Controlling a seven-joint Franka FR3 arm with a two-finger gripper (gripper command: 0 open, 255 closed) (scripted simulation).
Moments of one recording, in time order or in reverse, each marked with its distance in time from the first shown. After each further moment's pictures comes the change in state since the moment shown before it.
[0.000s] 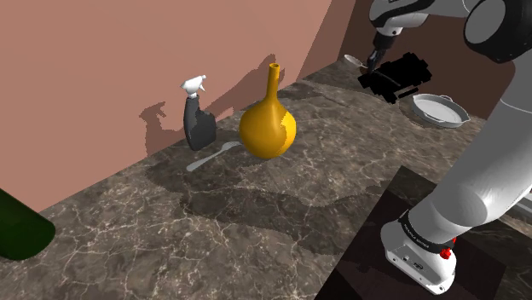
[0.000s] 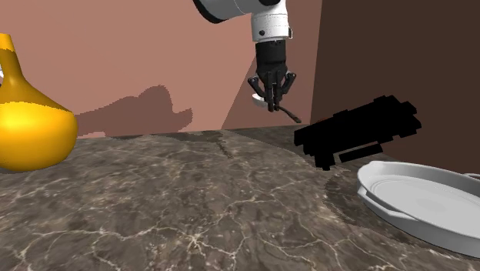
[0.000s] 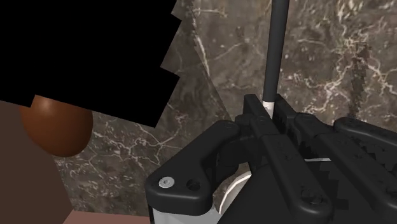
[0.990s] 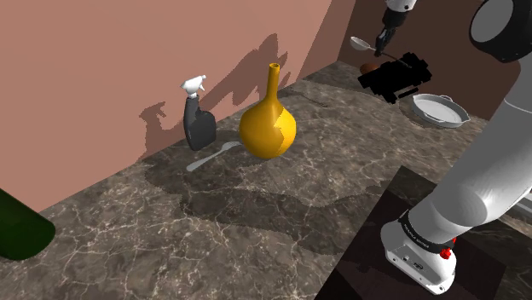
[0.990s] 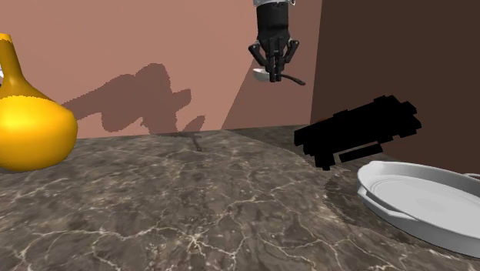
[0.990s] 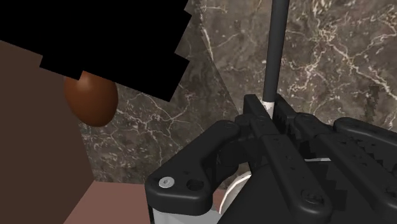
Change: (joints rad) arm -0.003 -0.025 -0.007 0.172 -0.013 -0.194 0.000
